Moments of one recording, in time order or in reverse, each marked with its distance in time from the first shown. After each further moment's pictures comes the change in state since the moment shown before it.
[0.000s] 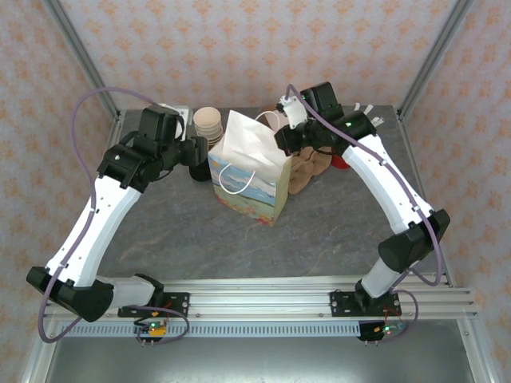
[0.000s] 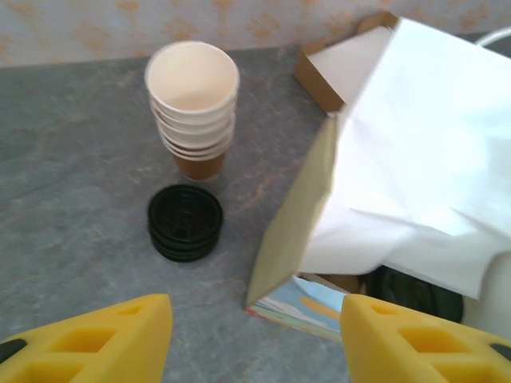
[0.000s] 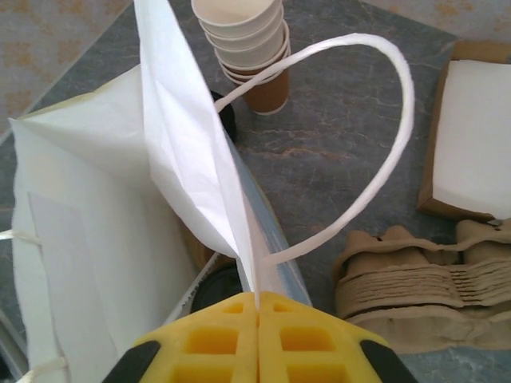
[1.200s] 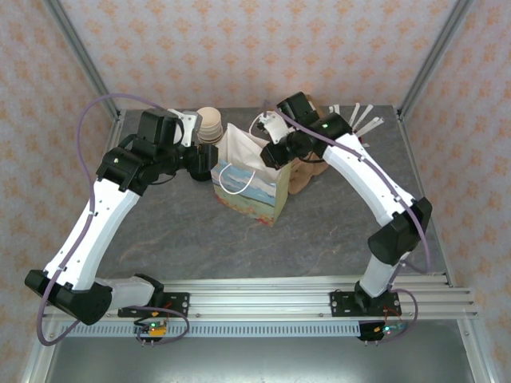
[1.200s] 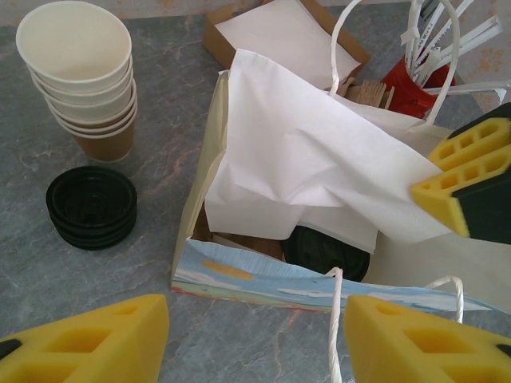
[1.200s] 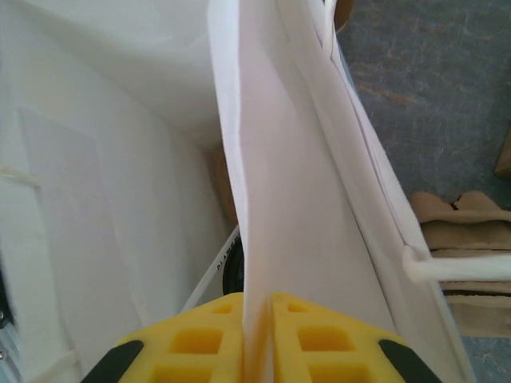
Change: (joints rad) left arm 0.000 -0.020 -0.018 0.000 0.211 -0.001; right arm 0.086 0.105 0.025 -0.112 -0.003 -0.043
